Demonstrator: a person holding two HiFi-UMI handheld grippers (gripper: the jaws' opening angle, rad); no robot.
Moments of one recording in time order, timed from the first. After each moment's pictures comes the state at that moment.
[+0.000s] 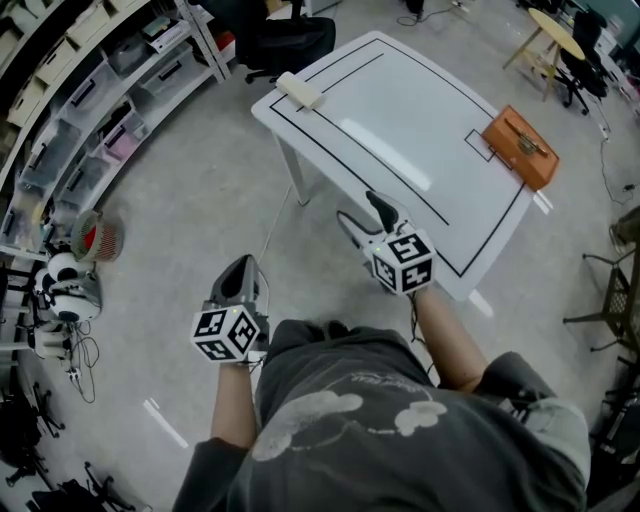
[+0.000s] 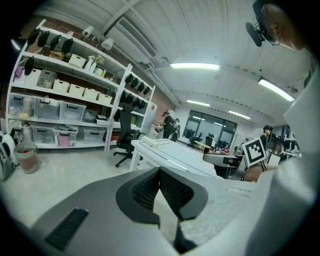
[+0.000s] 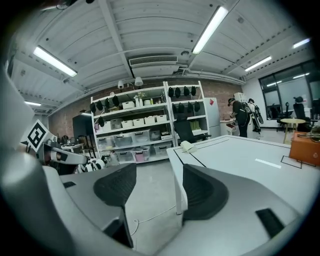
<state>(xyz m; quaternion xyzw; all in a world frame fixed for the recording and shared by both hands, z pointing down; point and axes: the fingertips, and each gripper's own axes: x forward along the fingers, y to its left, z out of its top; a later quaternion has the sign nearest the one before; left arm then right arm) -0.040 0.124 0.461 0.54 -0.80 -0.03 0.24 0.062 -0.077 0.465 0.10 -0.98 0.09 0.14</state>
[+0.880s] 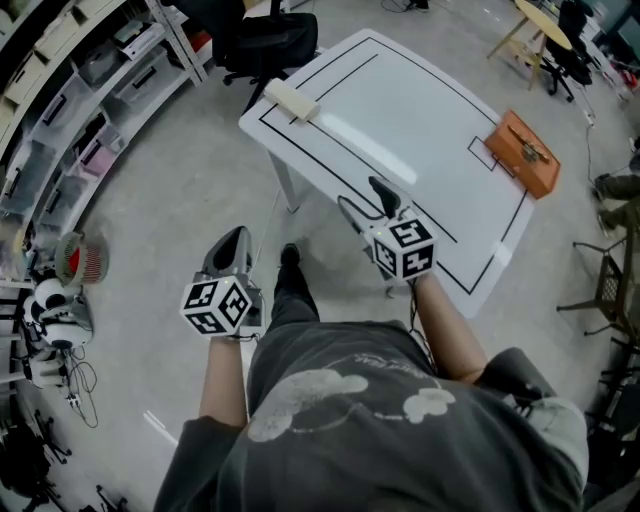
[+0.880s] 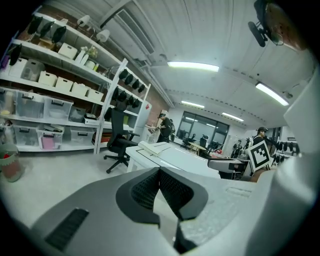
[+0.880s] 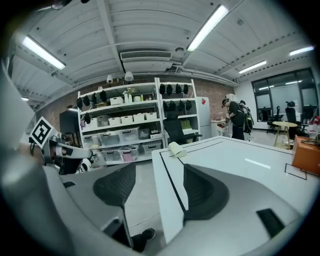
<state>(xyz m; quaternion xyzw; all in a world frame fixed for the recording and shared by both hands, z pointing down) -0.144 0.033 0.468 0.59 -0.78 -0.04 0.23 -0.004 -0.145 0.474 0.15 -0.97 0.09 0.16</state>
